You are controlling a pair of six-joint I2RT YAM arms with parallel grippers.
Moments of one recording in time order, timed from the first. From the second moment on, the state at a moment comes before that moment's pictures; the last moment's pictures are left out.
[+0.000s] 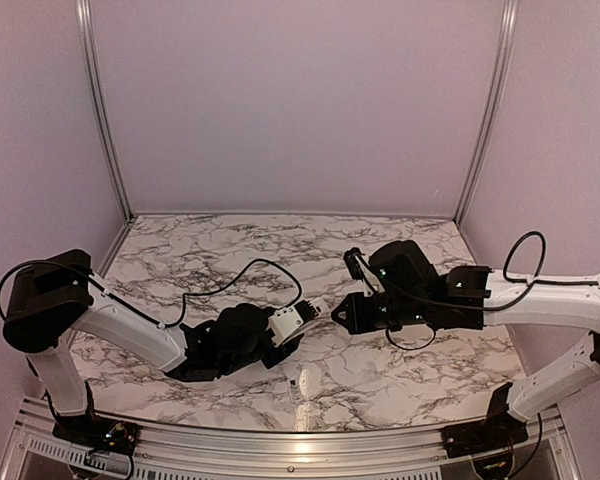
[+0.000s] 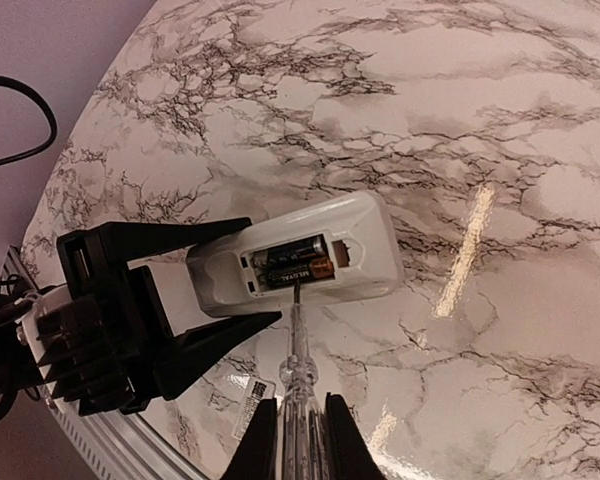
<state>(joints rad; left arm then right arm) -1.17 1.80 0.77 0.59 -0.40 0.26 1.01 1.30 0.91 -0.34 0.08 0.67</state>
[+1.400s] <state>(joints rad) -1.17 1.80 0.77 0.58 -0.42 0.26 1.01 1.37 0.94 -0.30 0.09 0.65</state>
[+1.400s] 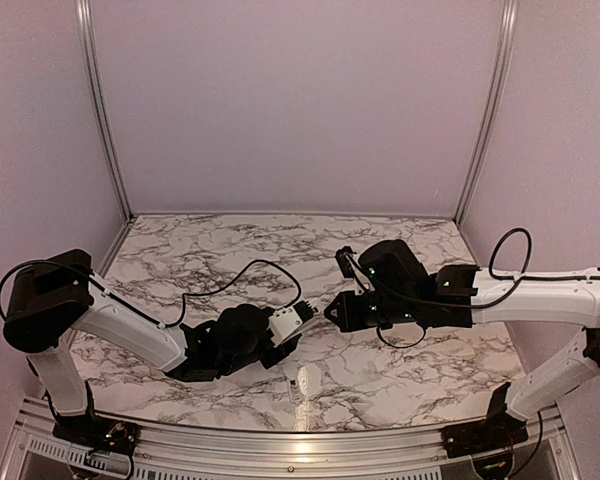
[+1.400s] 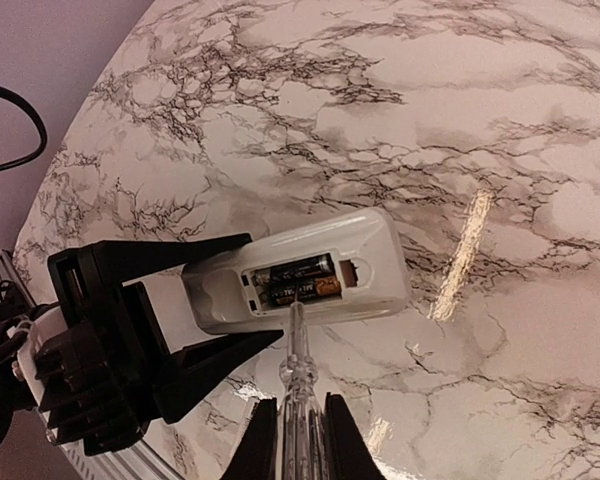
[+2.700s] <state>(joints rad) -1.17 1.80 0.76 0.53 -0.52 0.28 1.02 1.59 1.20 -0.47 0.12 0.77</state>
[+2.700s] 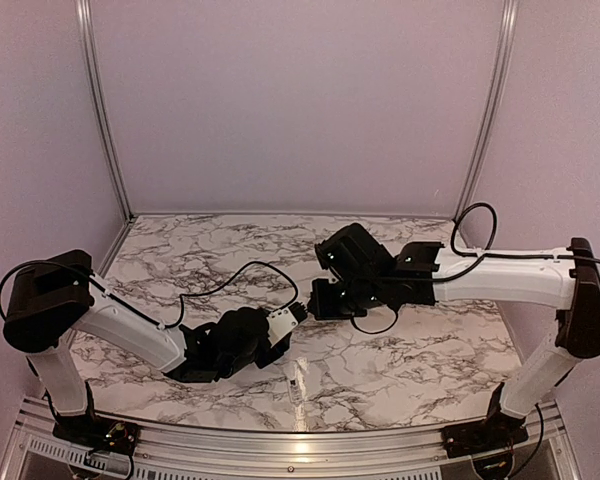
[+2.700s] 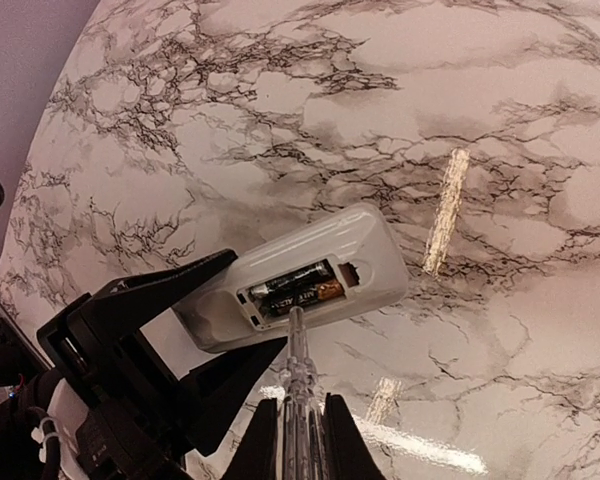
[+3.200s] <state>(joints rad) -1.18 1.82 0.75 0.52 -0.58 0.27 1.04 1.75 1.42 -0.65 0.16 0.81</state>
